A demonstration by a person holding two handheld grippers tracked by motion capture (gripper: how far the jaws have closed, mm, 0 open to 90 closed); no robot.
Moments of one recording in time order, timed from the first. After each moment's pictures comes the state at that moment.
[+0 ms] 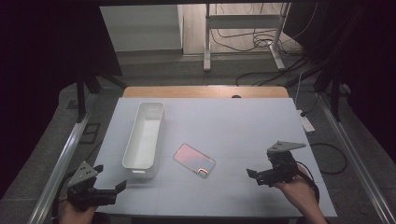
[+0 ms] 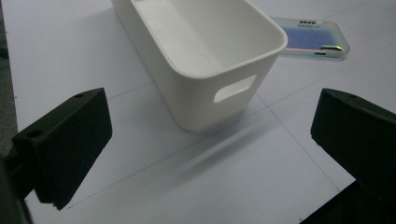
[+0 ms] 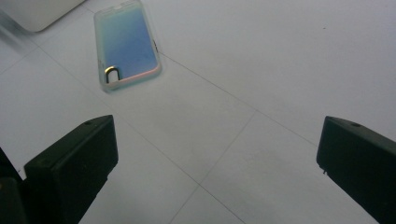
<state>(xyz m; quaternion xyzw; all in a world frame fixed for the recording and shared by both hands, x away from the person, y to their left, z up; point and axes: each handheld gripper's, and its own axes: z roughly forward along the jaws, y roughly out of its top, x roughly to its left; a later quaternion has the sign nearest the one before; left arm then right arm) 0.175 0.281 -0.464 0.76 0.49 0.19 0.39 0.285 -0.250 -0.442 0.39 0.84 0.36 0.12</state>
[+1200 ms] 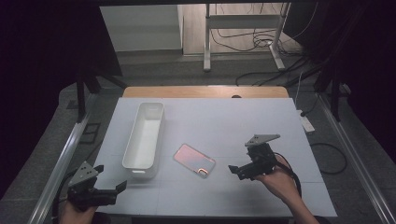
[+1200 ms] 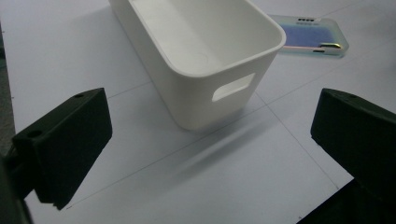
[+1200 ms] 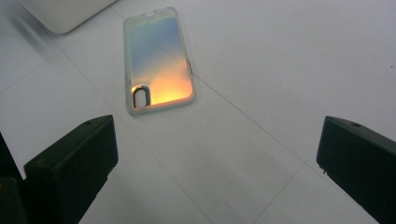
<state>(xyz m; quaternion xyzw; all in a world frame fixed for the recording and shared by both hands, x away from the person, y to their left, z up) 0.176 0.280 -0.465 0.76 0.48 0.19 0.39 0.306 -0.199 -0.443 0.35 0.86 0.35 0.10</state>
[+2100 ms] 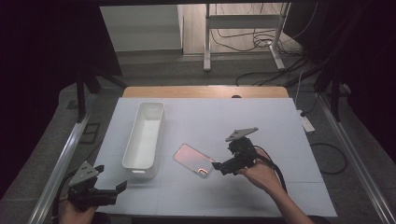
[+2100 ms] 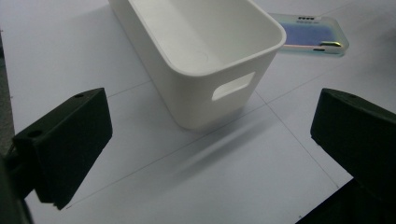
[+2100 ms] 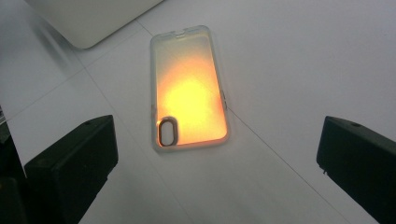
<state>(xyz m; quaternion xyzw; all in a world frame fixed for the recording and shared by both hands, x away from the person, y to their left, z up) 0.176 0.280 -0.465 0.76 0.48 0.19 0.38 0.324 -0.152 -0.447 0.32 0.88 0.35 0.07</state>
